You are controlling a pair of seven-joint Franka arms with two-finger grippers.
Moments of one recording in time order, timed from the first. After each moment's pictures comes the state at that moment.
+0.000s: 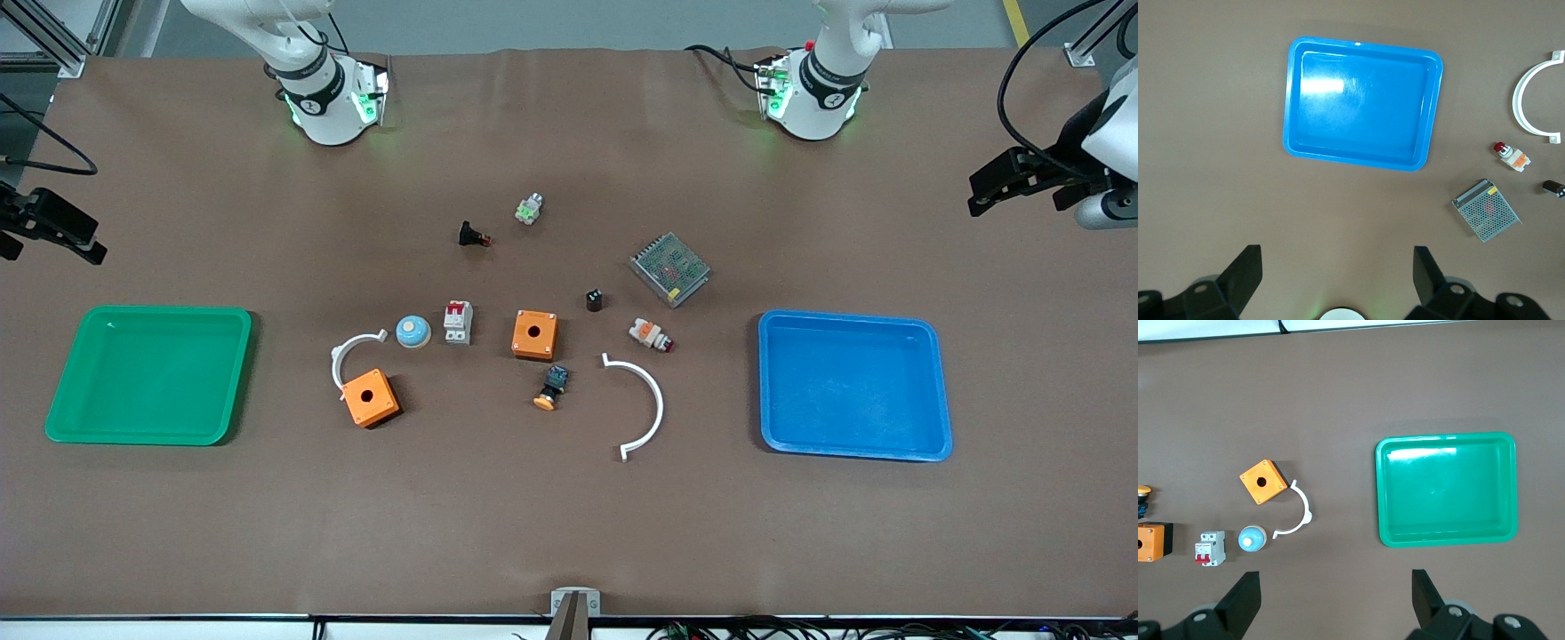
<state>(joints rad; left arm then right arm) -0.05 -0.02 -0.03 -1.52 0.03 1.45 -0.12 0.01 0.02 -0.05 -1.48 -0.01 1.60 0.03</state>
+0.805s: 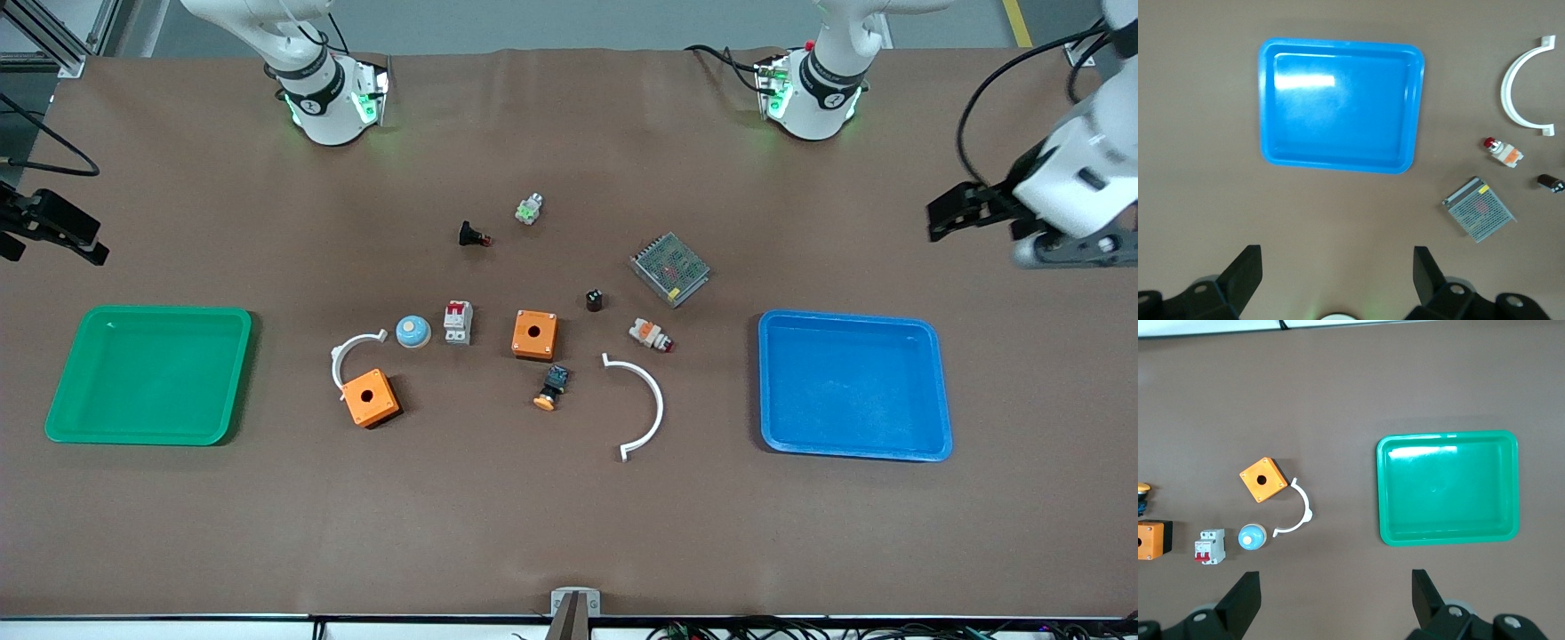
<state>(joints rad) -0.07 0.09 -0.11 -1.49 0.03 1.49 -0.16 0.01 0.03 -0.05 -1.48 -0.01 1.59 0.03</state>
